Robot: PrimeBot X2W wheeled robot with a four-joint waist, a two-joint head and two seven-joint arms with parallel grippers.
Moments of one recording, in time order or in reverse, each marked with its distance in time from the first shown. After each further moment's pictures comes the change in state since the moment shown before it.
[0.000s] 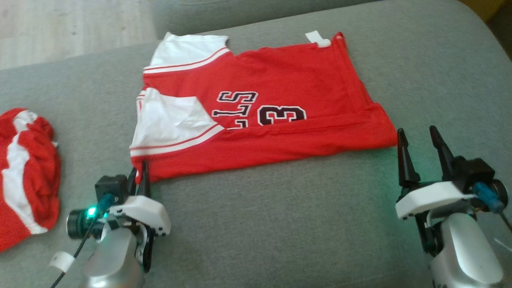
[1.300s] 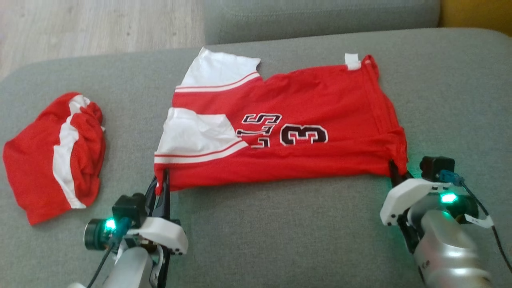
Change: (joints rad) left arm 0.171 -0.016 -0.038 -0.275 0.042 -0.003 -0.021; right arm -0.303 0.012 -0.055 0.711 -0.052 0.000 0.036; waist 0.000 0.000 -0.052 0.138
